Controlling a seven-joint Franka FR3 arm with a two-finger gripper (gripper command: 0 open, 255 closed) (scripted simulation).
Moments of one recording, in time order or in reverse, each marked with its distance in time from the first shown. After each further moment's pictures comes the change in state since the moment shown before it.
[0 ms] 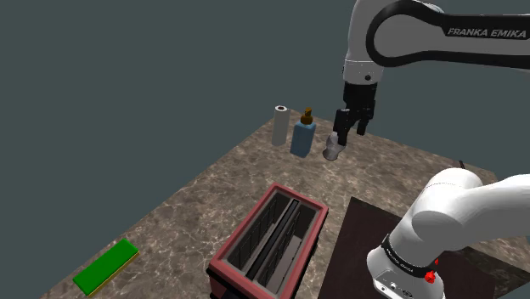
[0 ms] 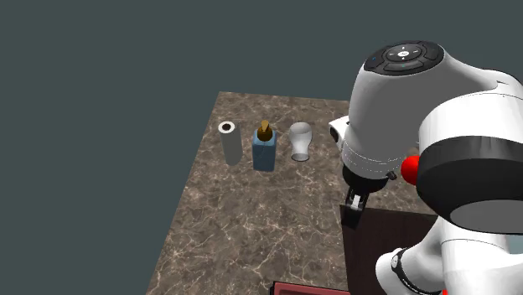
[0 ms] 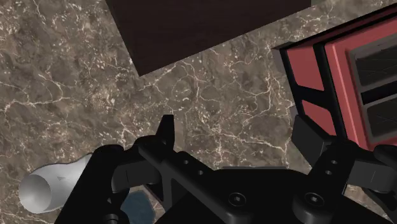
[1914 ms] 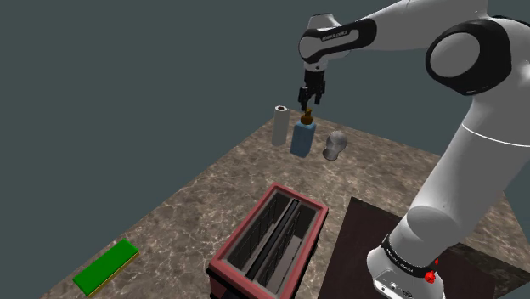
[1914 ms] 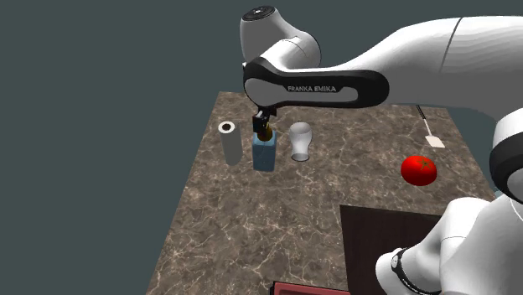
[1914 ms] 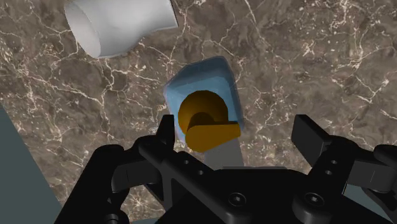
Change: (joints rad) arm -0.111 0.888 -0.235 0.629 -0.100 0.390 -0.402
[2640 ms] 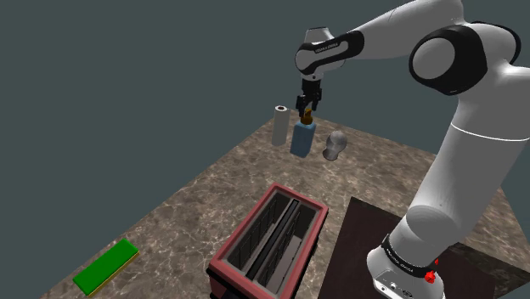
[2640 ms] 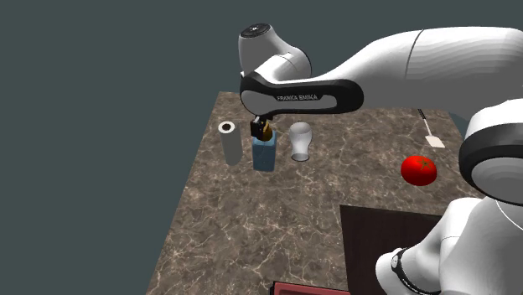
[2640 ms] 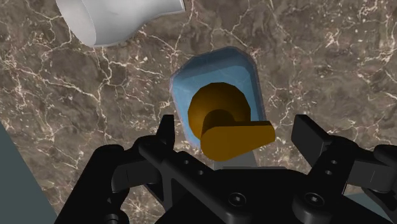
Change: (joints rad) arm -0.015 0.084 -0.008 -0.002 0.013 0.094 -0.028
